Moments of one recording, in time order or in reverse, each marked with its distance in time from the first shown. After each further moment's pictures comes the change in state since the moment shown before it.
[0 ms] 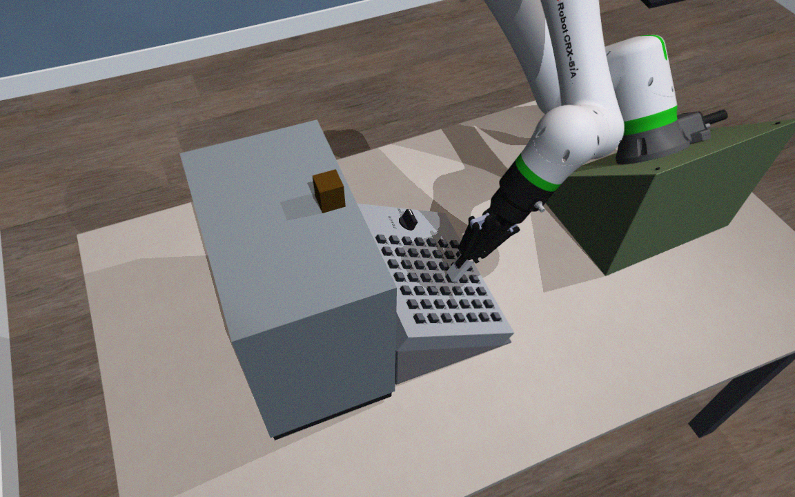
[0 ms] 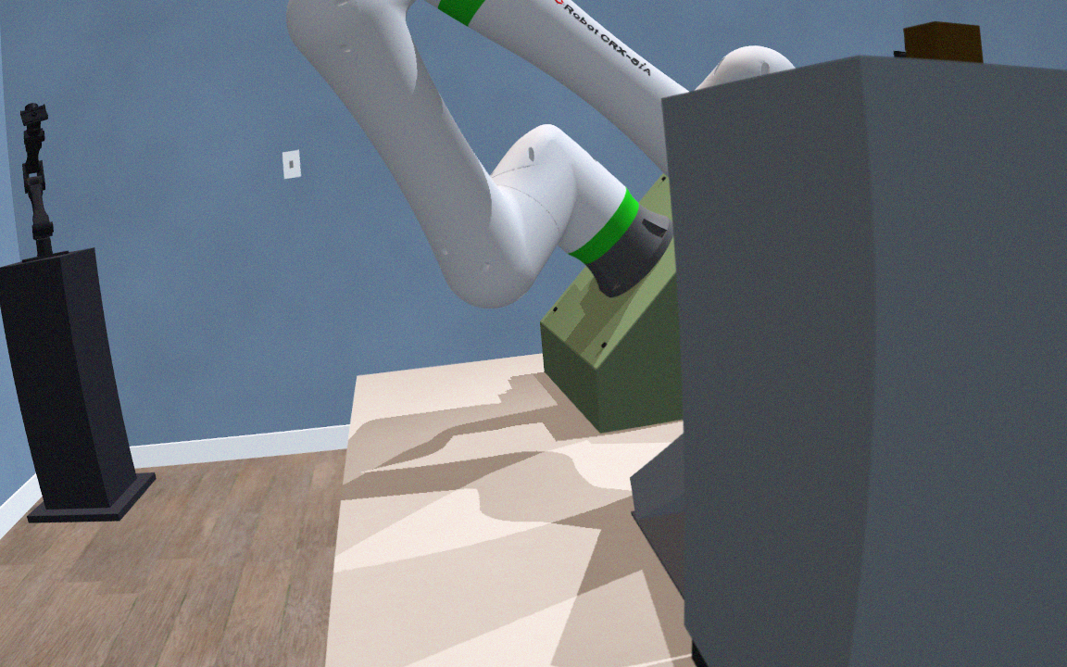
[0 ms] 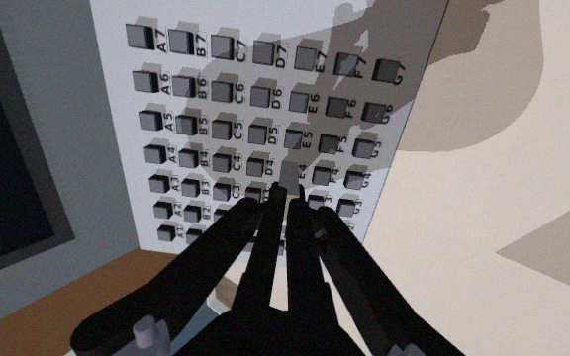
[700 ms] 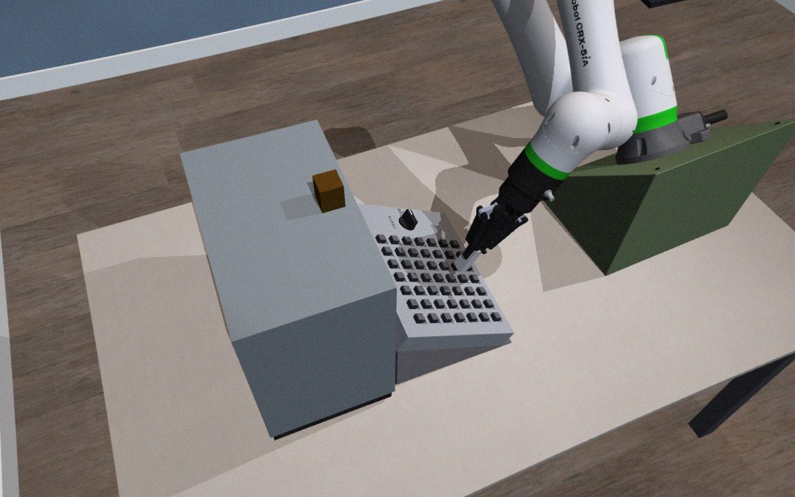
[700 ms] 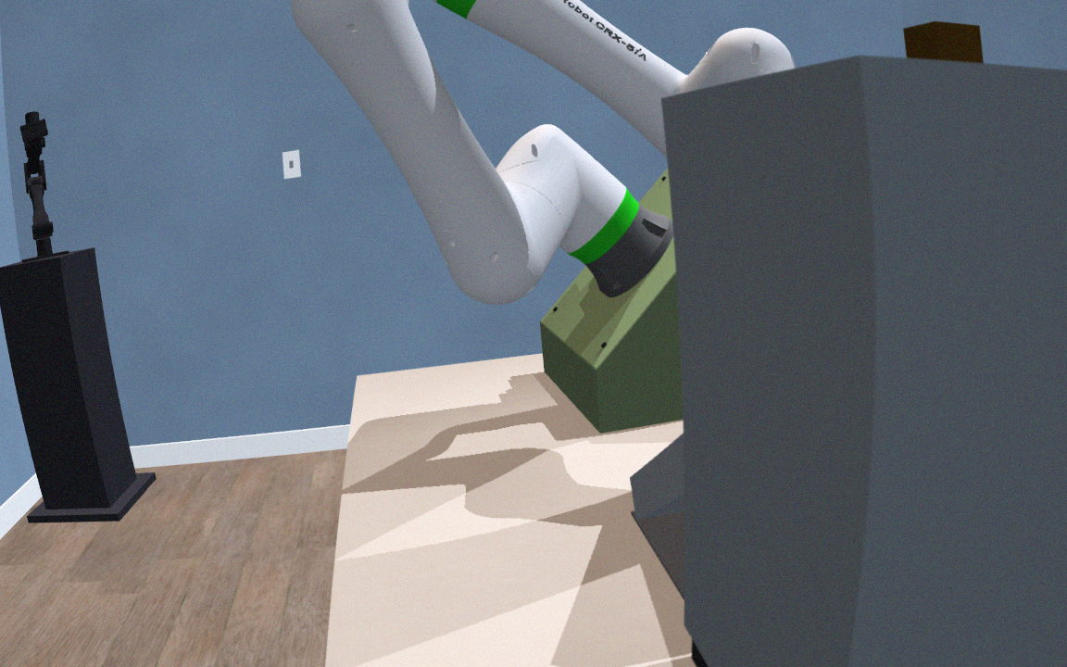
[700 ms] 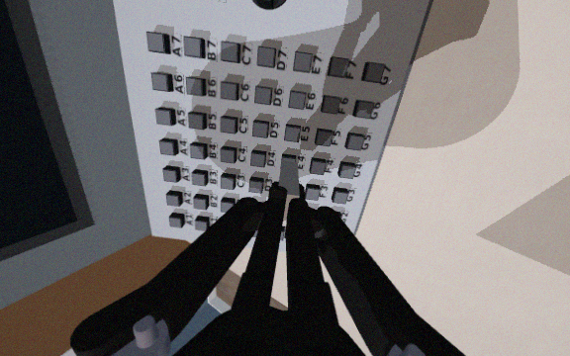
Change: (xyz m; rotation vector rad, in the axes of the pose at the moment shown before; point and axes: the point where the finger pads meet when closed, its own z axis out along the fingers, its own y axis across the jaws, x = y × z) arm 0.000 0.001 -0.028 -0.002 0.001 0.000
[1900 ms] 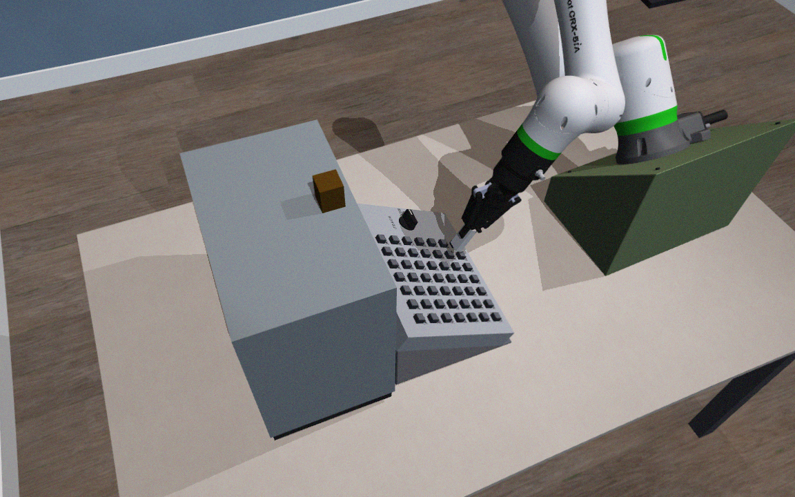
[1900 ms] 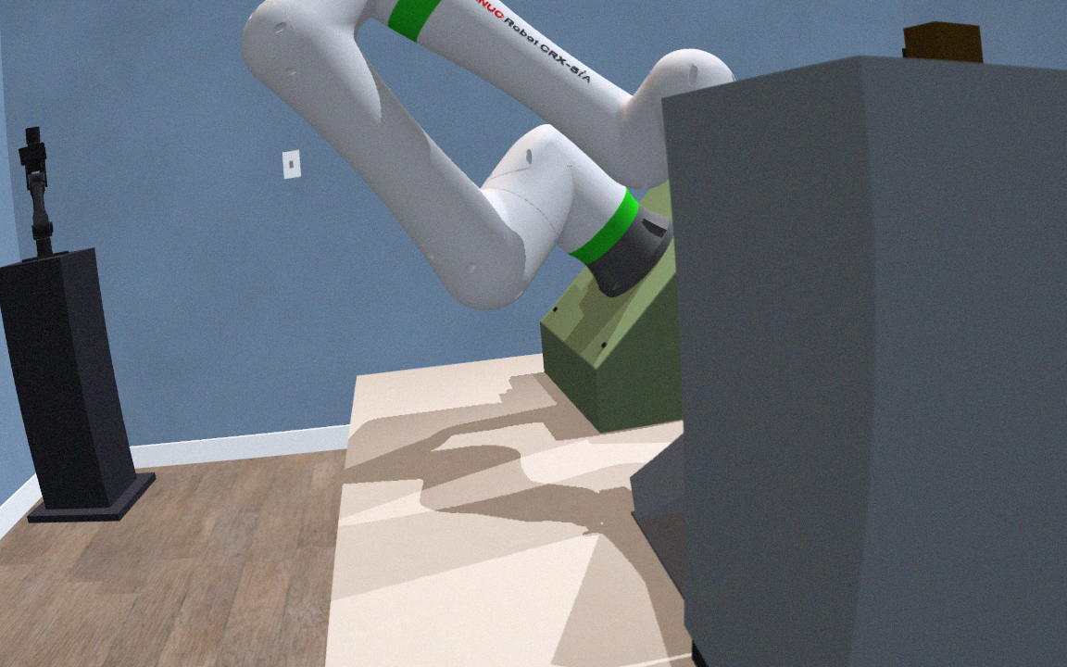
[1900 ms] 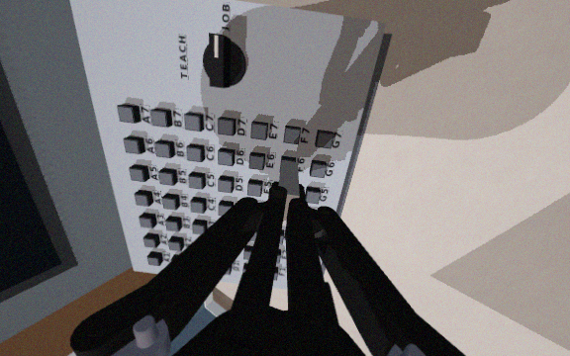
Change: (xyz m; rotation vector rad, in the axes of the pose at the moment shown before) arm 0.068 0.034 0.008 -0.001 0.000 0.000
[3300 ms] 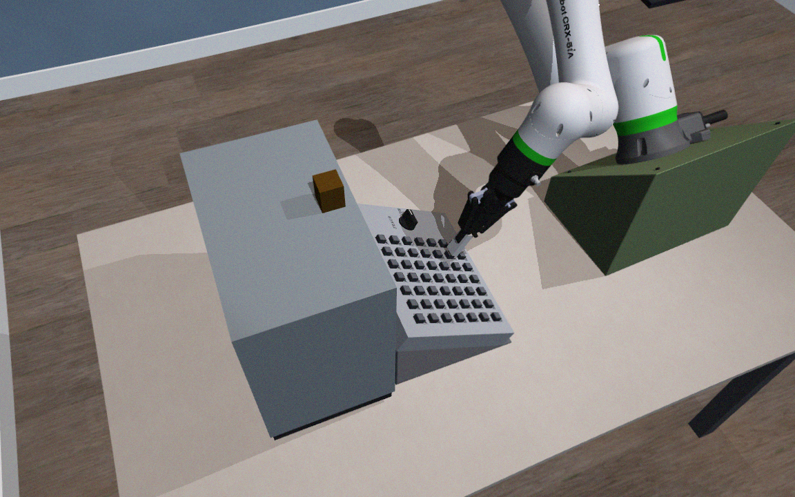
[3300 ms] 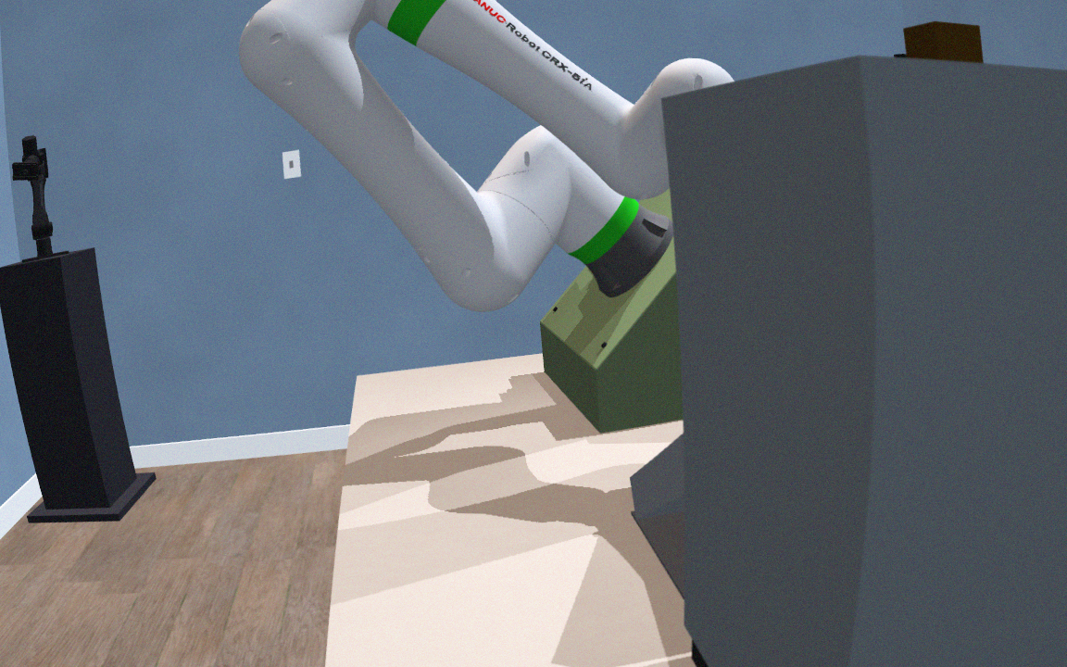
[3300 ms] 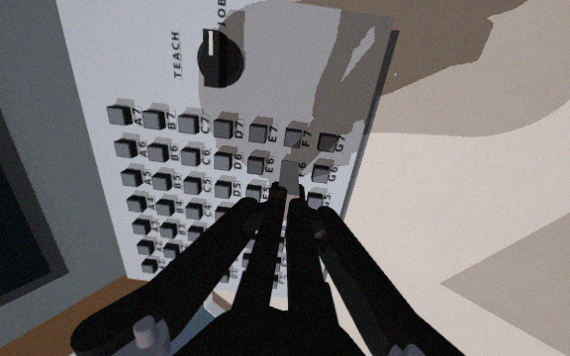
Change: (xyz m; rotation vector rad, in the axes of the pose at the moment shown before) arm 0.000 -0.001 0.014 0.002 -0.001 0.000
